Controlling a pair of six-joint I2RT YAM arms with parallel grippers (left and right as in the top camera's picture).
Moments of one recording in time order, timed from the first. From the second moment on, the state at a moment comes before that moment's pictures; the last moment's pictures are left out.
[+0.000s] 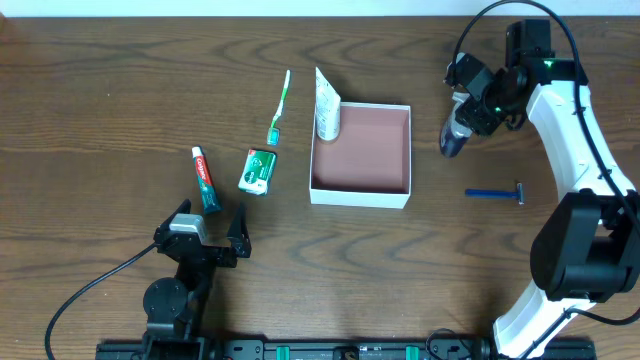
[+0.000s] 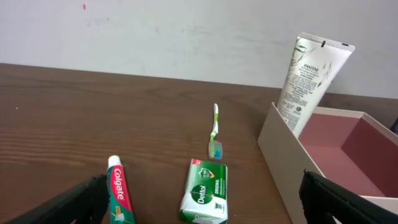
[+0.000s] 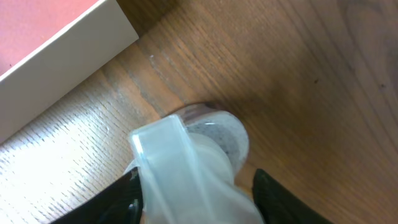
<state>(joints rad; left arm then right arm) -0.08 0.01 0.02 -0.11 0.09 -0.17 -0.03 1.92 1.61 -0.91 -0.19 -0.82</state>
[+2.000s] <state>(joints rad) -0.08 0.01 0.02 -0.11 0.09 -0.17 0.01 1.92 1.76 -1.01 -0.14 -0.41</state>
